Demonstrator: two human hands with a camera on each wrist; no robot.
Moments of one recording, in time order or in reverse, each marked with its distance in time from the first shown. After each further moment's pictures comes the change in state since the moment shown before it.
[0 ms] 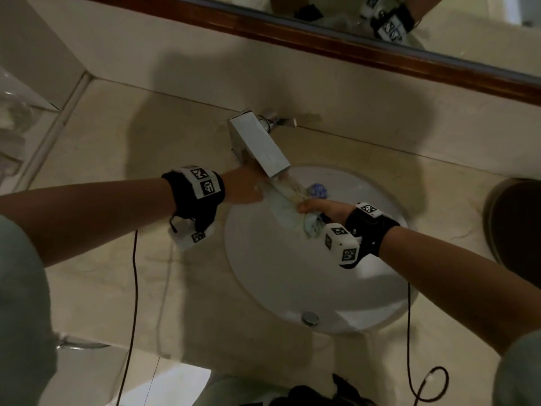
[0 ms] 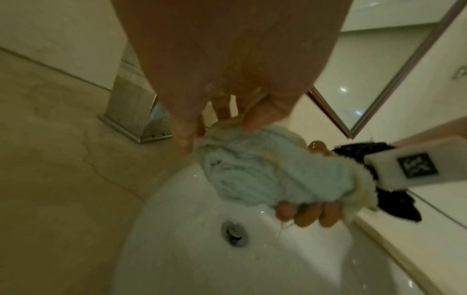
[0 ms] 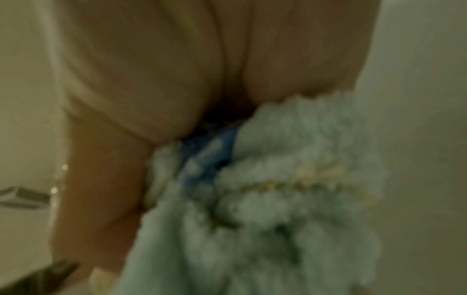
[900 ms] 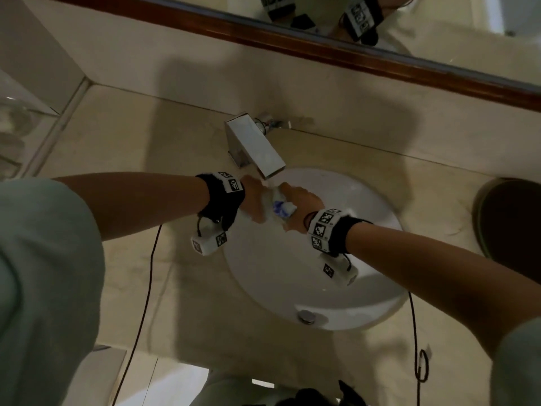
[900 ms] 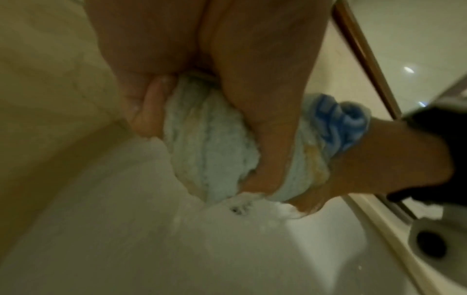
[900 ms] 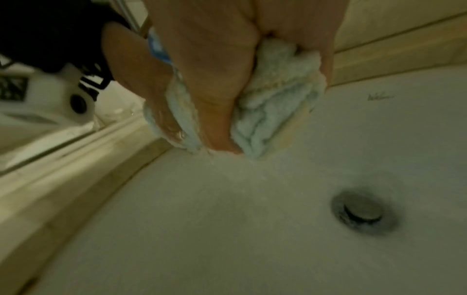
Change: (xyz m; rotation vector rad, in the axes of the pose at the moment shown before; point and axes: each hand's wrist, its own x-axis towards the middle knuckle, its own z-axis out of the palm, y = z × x) left_hand 0.032 0.018 0.021 0.514 -0.437 -0.245; right_hand -0.010 -0.020 0.055 -1.089 0.459 -0.328
